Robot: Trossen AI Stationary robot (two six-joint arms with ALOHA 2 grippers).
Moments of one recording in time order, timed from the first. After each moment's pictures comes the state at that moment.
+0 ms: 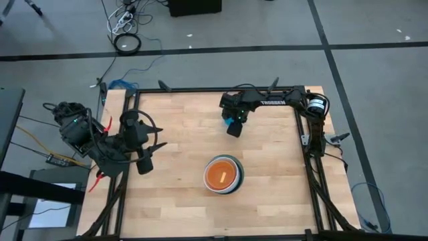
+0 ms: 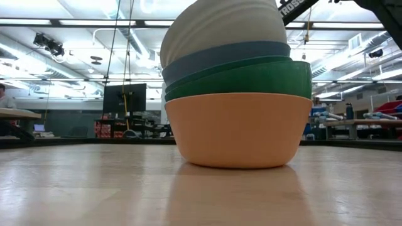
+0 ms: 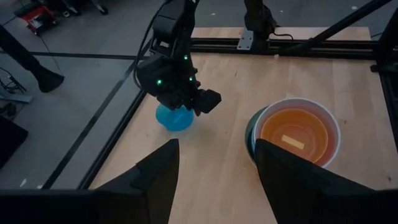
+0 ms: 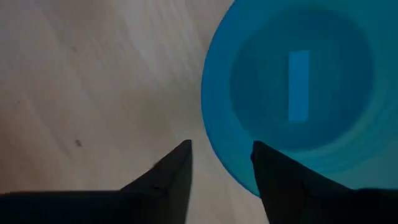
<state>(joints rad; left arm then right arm) -0.68 1.33 1.84 -1.43 -0.90 -0.64 -0.37 1.95 1.41 -0.89 -0.06 0.03</state>
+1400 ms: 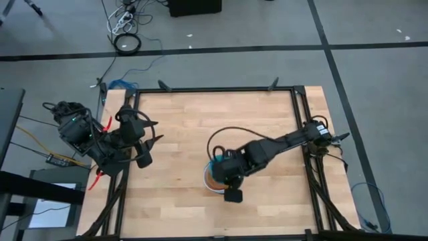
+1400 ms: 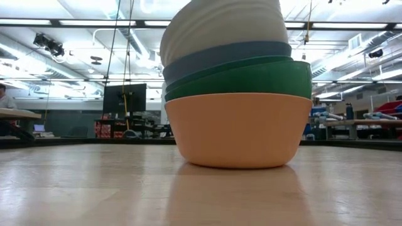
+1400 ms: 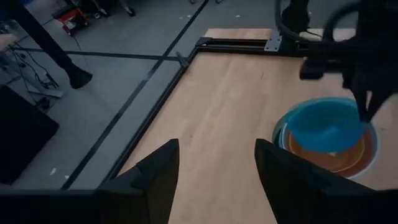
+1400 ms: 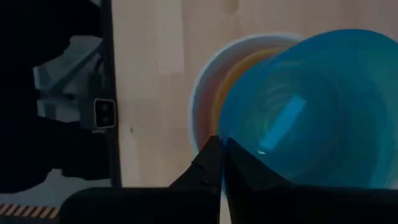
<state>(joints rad) -0.68 1.32 1.84 -1.54 -0.98 -0.73 0.36 1.98 2.04 -1.20 -0.02 0.45</state>
